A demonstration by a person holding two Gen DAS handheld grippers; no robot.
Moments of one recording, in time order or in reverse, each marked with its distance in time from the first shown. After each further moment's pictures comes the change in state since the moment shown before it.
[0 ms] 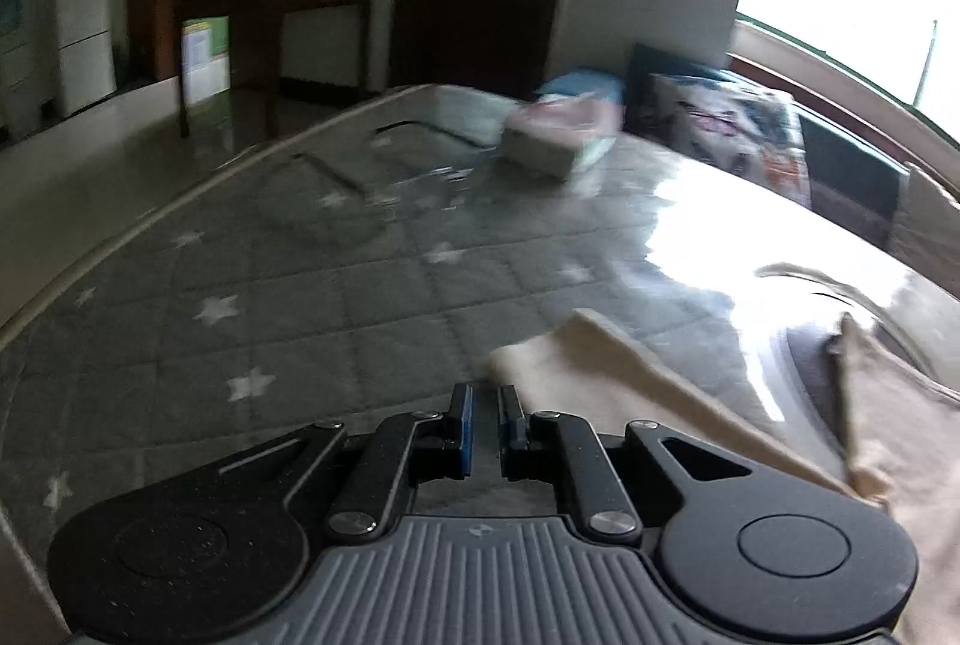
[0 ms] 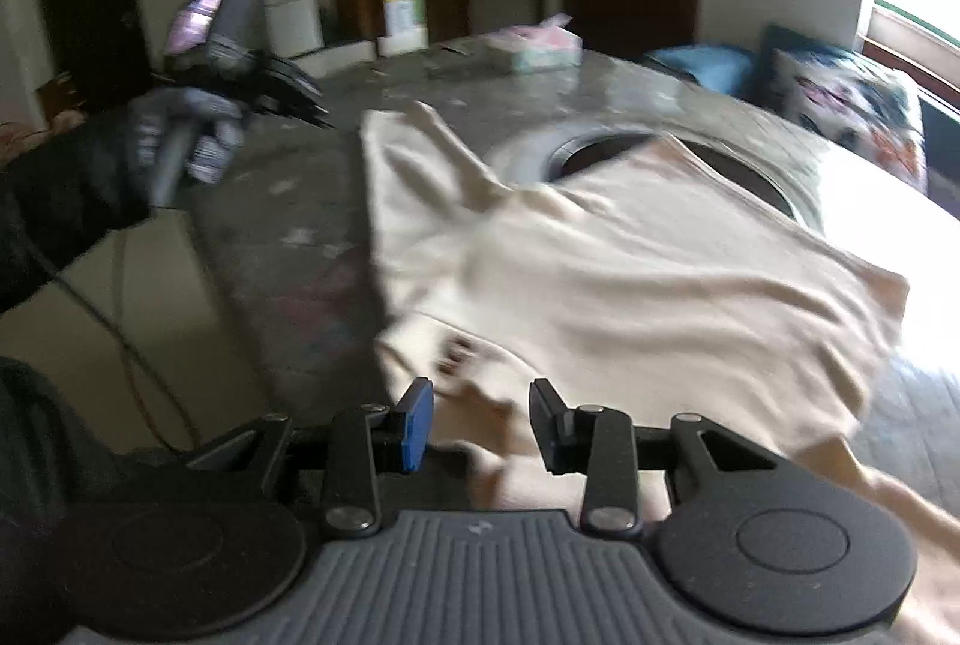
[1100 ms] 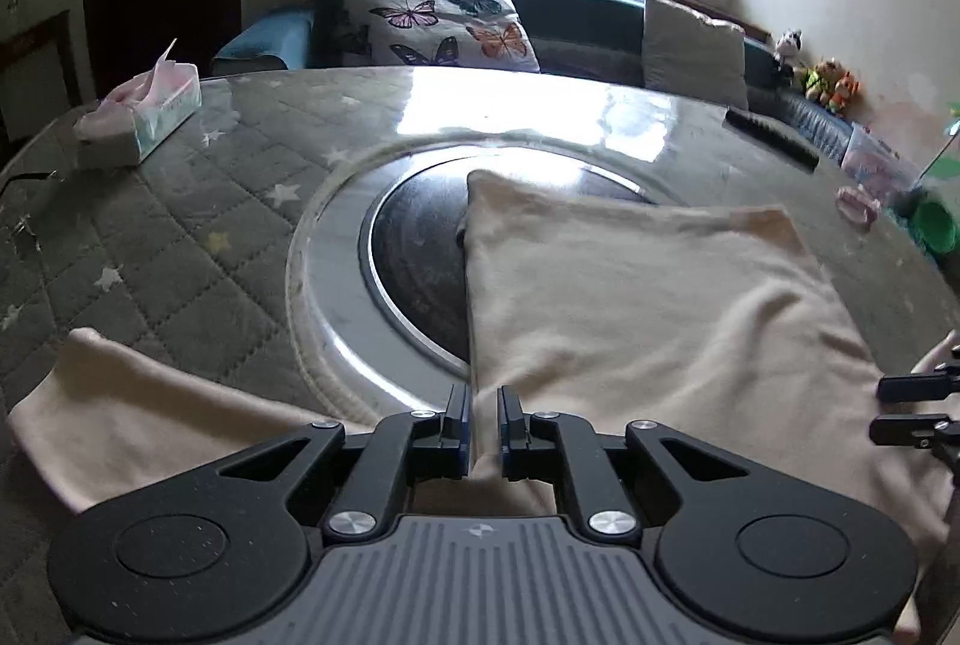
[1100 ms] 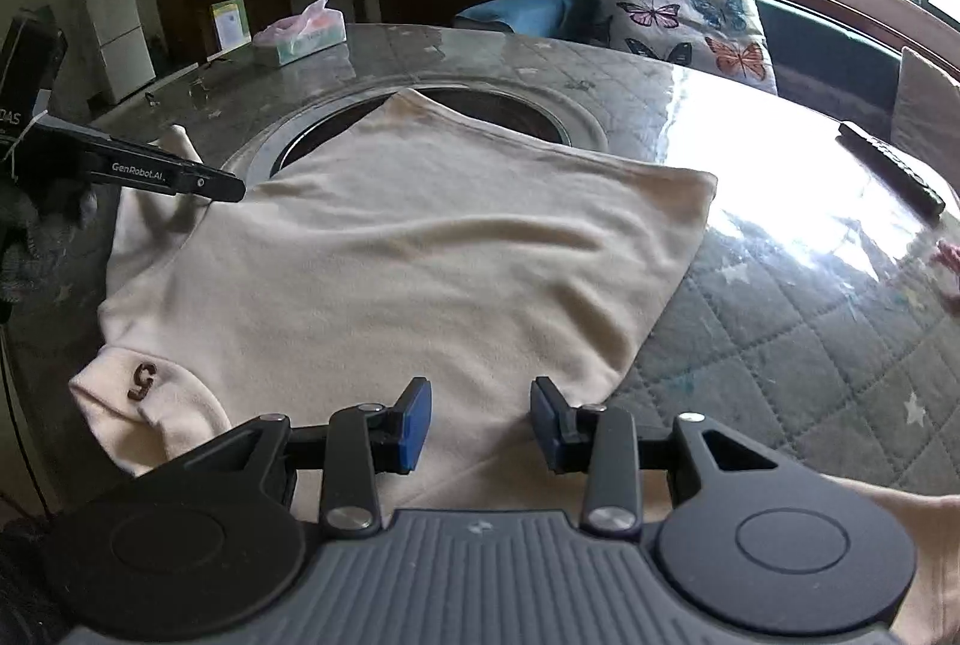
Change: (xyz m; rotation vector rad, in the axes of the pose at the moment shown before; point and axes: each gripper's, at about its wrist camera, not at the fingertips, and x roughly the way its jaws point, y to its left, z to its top) left arm 0.029 -0.171 -0.027 0.374 0.159 -0.402; right arm 0.003 -0.108 -0.008 0.215 0.021 -0.221
